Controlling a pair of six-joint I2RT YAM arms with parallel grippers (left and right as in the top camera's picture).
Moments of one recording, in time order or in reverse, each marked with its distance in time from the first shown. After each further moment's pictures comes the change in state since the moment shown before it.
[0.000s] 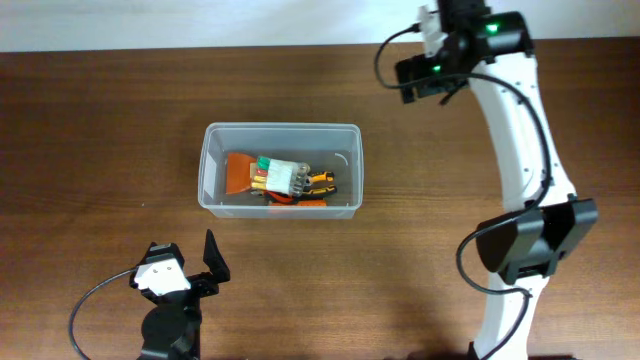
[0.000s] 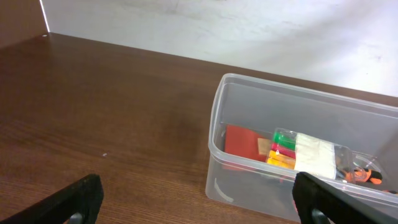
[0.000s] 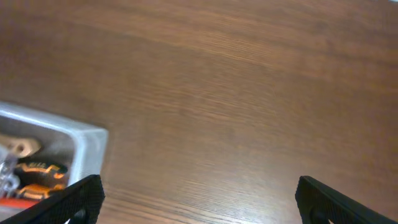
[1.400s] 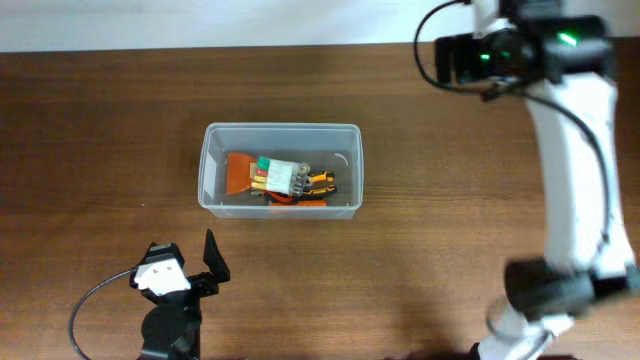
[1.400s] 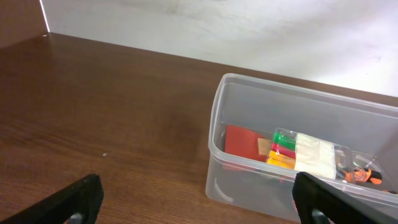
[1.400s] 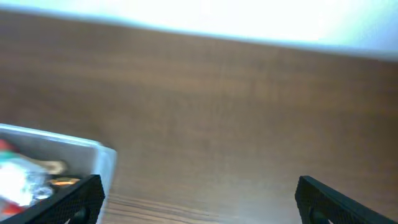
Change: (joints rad) left arm 0.000 0.000 0.000 0.000 0.000 0.000; right arm -0.039 -0.292 -0.002 0.001 0.000 0.027
